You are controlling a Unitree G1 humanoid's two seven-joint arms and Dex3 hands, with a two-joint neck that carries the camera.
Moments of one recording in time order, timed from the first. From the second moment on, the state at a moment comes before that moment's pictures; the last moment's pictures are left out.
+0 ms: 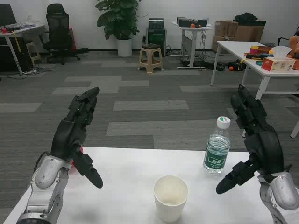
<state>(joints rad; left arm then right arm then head) -0.27 0.13 0.19 0.27 -0.15 -0.56 -0.28 -0.22 -0.59 0.22 0.24 0.38 -0.80 -0.12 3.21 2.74</state>
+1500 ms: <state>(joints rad) -0.39 0.13 -0.13 0.40 -0.45 -0.70 -0.26 -0.31 -0.45 0.23 0.24 0.32 -0.87 -0.16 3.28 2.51</state>
